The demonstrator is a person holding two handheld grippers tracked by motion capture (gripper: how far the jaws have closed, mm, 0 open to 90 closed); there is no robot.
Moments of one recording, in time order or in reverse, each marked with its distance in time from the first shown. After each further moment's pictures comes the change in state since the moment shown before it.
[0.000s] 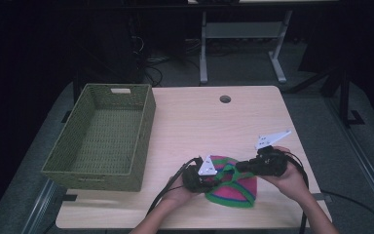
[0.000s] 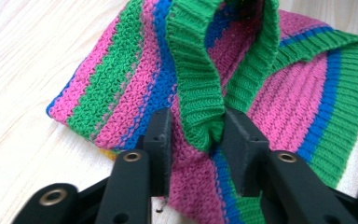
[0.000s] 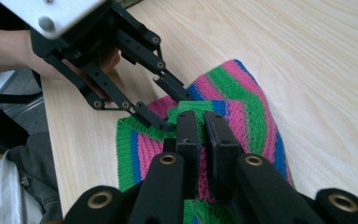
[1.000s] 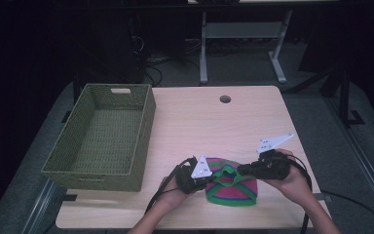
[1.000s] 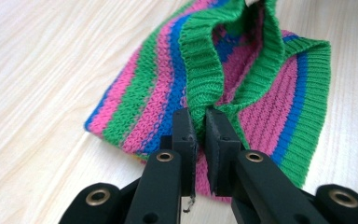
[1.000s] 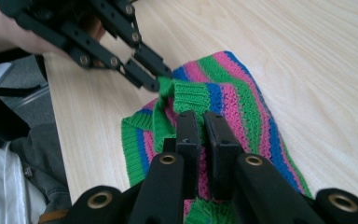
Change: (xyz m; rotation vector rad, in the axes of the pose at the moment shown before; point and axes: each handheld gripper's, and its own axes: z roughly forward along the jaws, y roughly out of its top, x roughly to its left) left arm -0.007 0.004 -0.035 -0.040 0.054 0.040; right arm 0.011 -0.003 -0.007 0.012 -0.005 -0.023
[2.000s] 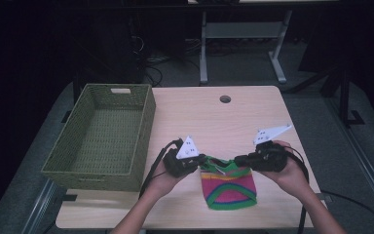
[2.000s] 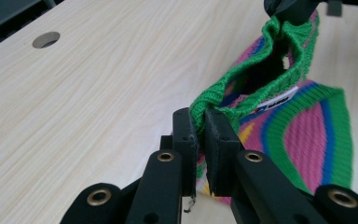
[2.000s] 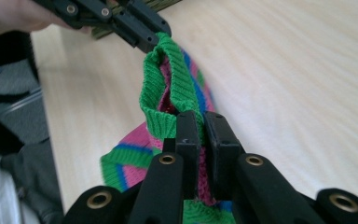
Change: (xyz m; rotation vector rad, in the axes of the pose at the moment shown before) left arm 0.043 0.024 -0.035 -0.068 0.052 -0.086; right arm 0.003 0.028 -0.006 -0.025 -0.043 -0.040
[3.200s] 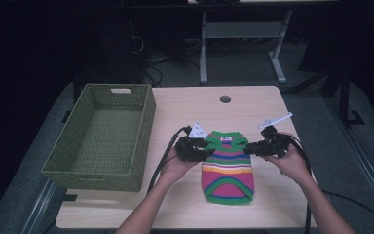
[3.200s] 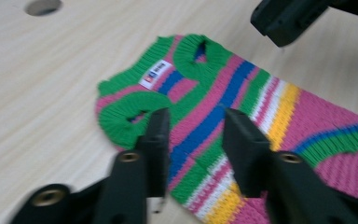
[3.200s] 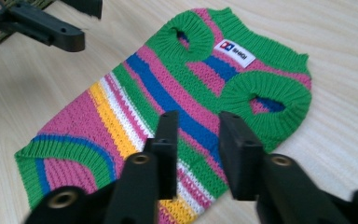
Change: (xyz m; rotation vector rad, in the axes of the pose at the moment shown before) left arm 0.028 0.007 0.051 0.064 -0.016 -0.137; right arm -0.077 -0.017 0.019 0.076 -0.102 0.240
